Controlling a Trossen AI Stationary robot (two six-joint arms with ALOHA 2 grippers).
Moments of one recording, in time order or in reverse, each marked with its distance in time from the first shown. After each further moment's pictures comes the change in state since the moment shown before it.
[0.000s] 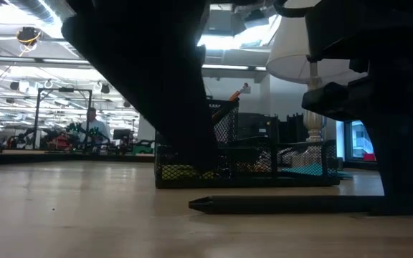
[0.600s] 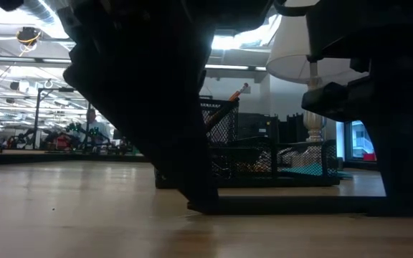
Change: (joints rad) left arm 0.007 0.061 0.004 -0.003 -0.003 -0.035; right arm 0.004 0.001 -0.001 0.013 -0.004 -0.008
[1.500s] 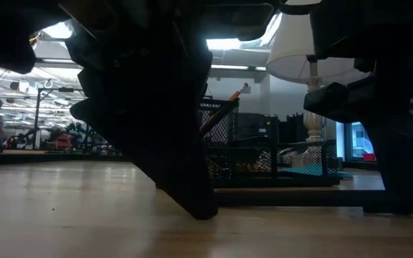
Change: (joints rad) left arm -0.003 0.003 0.005 -0.019 -0.059 0.063; right arm 0.003 0.001 0.000 0.005 -0.001 0.003
